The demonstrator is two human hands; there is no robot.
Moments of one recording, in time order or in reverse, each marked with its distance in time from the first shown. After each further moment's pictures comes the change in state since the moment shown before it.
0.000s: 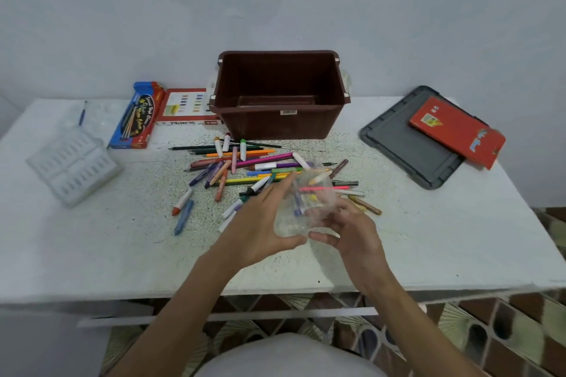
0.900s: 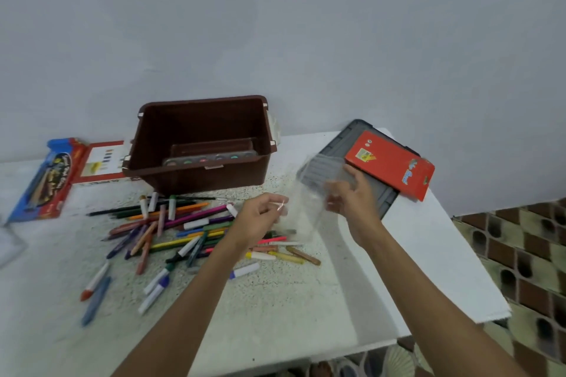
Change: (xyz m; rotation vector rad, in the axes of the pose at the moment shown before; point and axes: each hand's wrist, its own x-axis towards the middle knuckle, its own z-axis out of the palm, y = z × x) left_hand 0.160 0.041 0.054 -0.627 -0.029 -0.366; right_hand 0.125 -0.095 -0.120 -0.202 0.391 -0.019
